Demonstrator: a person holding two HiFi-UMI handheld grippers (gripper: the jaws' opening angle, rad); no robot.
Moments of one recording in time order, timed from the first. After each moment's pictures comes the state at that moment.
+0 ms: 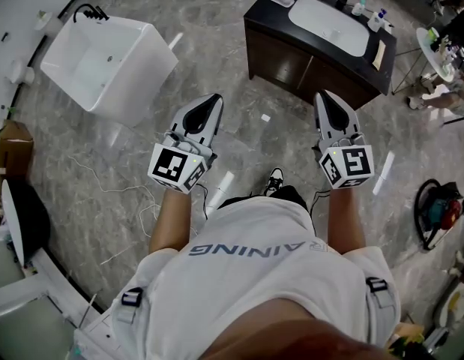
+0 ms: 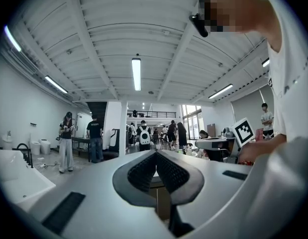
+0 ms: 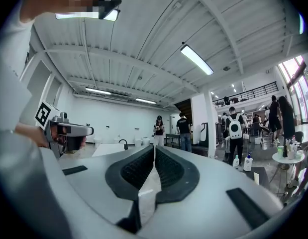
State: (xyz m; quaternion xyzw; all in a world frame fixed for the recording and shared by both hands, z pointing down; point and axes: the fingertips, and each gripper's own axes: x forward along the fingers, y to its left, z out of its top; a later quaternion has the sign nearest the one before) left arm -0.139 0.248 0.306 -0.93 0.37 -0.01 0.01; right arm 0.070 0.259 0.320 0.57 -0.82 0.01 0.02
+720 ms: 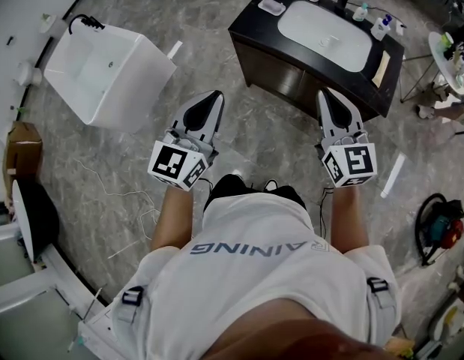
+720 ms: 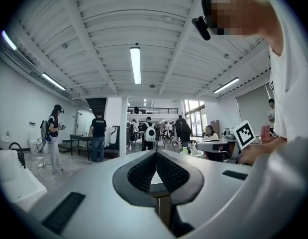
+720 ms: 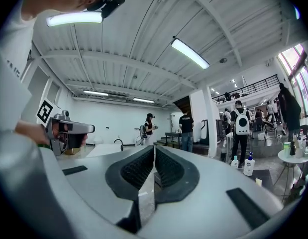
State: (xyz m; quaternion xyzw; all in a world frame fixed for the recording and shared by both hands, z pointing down) left arm -0.015 0.129 0.315 -0.92 0.38 -0.03 0.00; right arm 0.194 0.137 0.343 0.56 -0.83 0.03 0.01
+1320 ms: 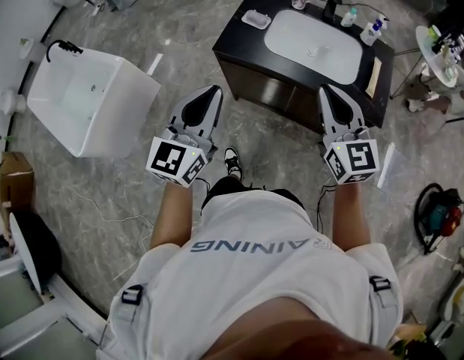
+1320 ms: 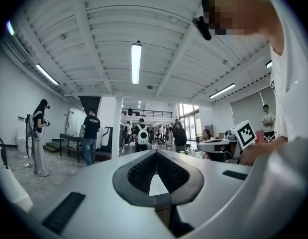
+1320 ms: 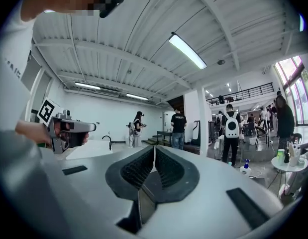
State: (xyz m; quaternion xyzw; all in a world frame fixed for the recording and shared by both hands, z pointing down) left arm 0.003 0.013 0.321 -0.94 0.33 -0.01 0.00; right arm 0.213 0.047 0.344 0.60 -0.80 0.02 0.04
